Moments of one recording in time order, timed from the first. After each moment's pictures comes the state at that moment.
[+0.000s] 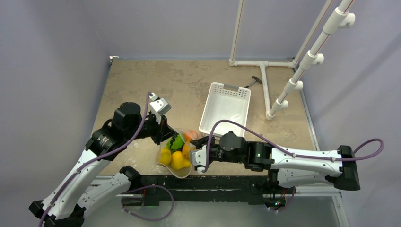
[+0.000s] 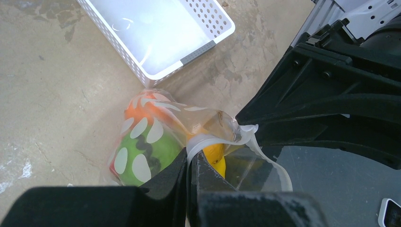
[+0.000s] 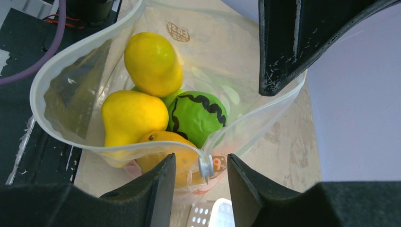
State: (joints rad) left arm -0.61 0.75 1.00 -0.75 0.43 -0.12; right arm 1.36 1.04 0.82 -0.11 0.03 -0.68
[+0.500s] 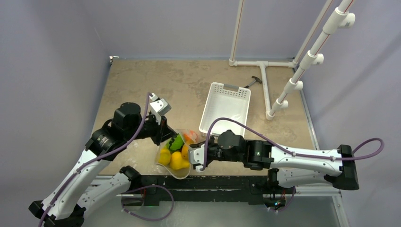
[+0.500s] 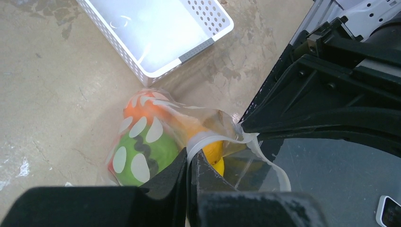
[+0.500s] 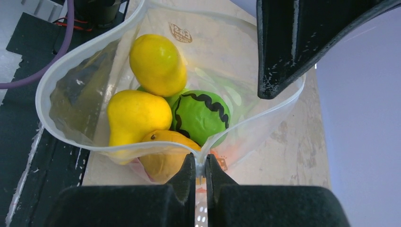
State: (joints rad) left arm -0.61 0.75 1.00 -0.76 0.44 -0.12; right arm 1.36 1.06 0.86 -0.15 0.01 -0.66
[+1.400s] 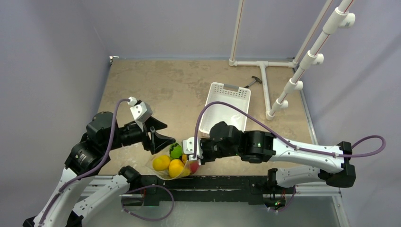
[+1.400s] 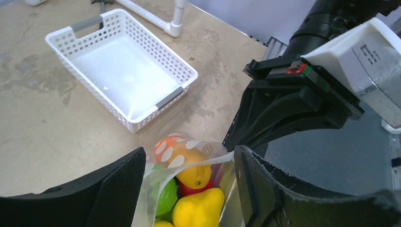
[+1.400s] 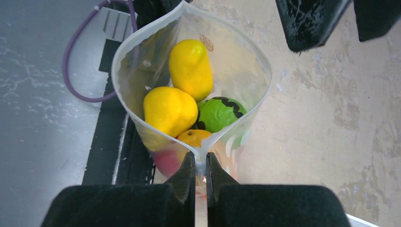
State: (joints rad) left arm -0.61 0.60 1.08 -0.73 0.49 -0.15; right arm 1.35 1.16 1.17 -0.53 -0.11 -0.40
